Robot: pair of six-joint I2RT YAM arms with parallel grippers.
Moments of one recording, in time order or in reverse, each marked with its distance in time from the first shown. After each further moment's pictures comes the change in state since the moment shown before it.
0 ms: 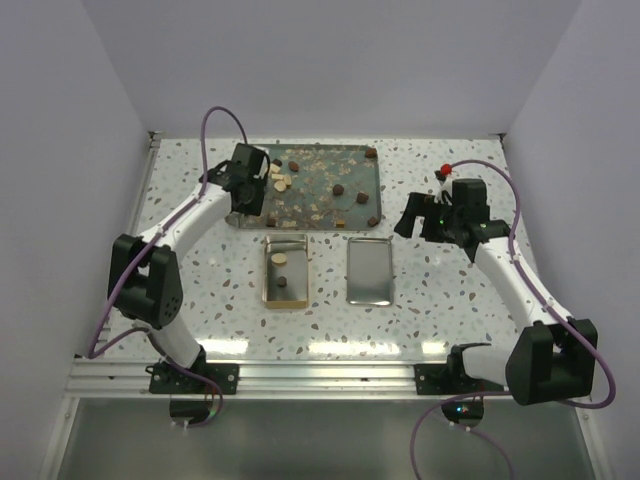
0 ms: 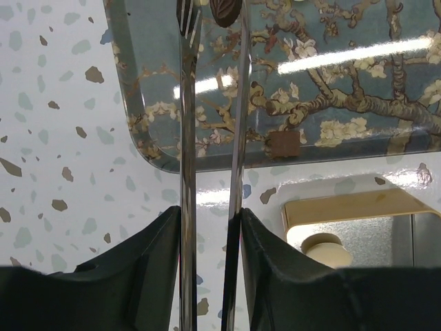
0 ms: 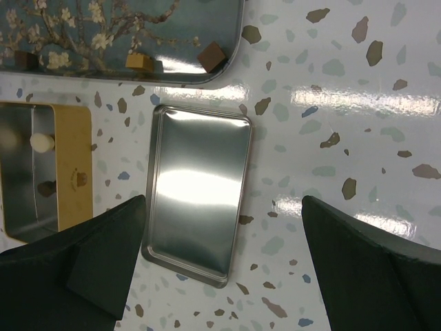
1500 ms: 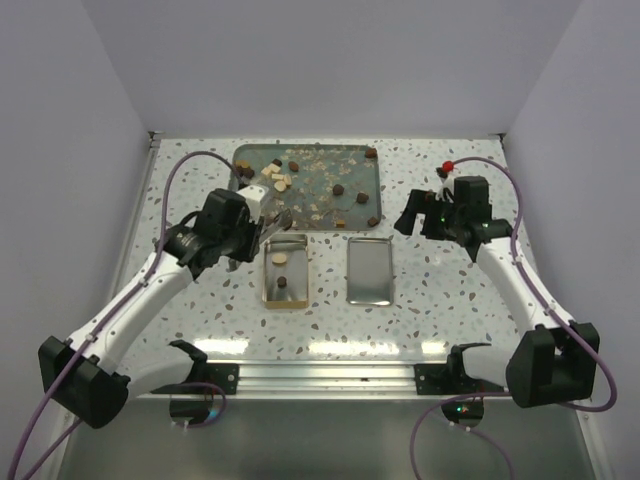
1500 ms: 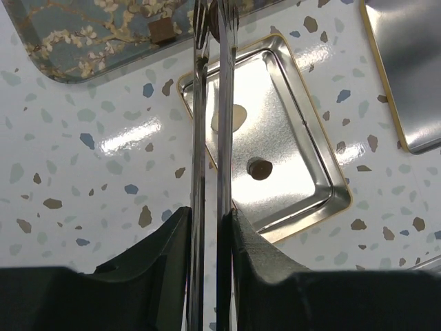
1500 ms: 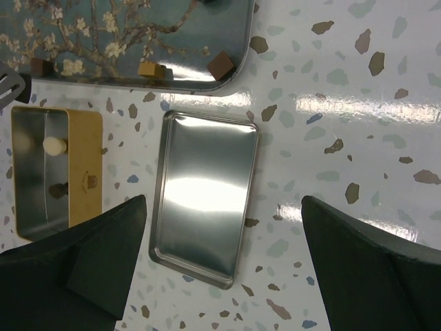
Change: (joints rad) left arm -0.145 -0.564 -0.342 -0.095 0.216 0.004; right arm 0.000 -0.010 0.019 -0.004 -0.008 0.010
